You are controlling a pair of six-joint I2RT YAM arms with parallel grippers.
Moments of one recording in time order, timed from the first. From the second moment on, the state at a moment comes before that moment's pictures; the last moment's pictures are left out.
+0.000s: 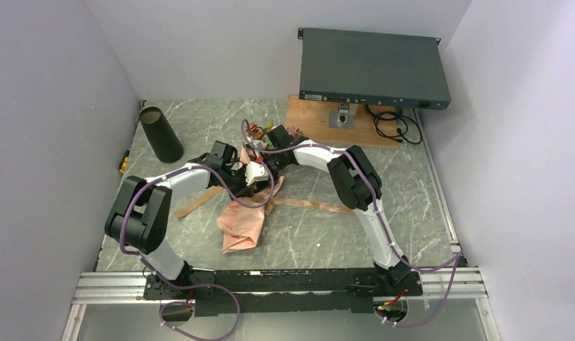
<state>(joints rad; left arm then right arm) -0.37 1.63 0.90 -0.34 0.61 0.84 0.65 2.35 1.72 -0.42 -0.90 -0.08</state>
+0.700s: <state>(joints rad) -0.25 1.59 0.91 -0.33 0.60 0.28 0.65 2.35 1.71 -0.41 -0.90 -0.10</state>
